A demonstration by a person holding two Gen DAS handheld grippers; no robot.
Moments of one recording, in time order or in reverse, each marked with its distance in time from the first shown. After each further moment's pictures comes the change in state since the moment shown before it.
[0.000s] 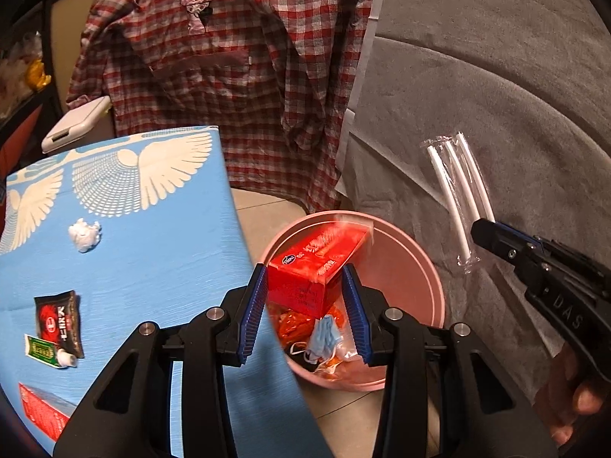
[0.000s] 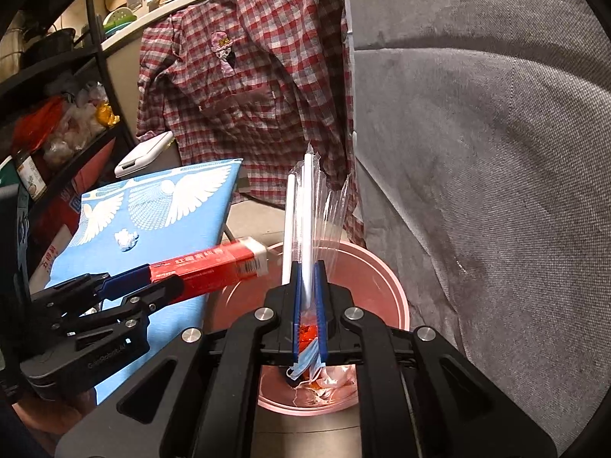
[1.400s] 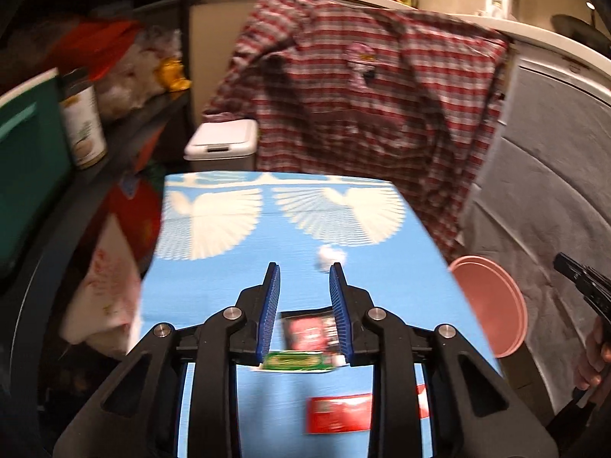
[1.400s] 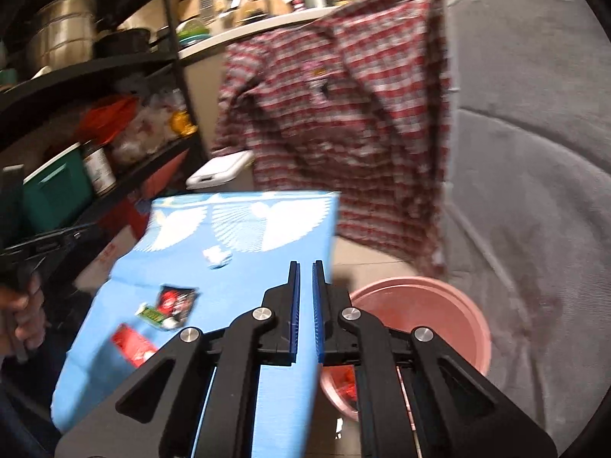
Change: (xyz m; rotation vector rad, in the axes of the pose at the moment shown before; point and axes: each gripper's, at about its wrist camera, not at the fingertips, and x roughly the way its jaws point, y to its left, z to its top) left arm -0.158 0.243 -0.012 -0.136 -0.141 0.225; right arm -0.035 0.121 -0.002 -0.159 -0.086 0.266
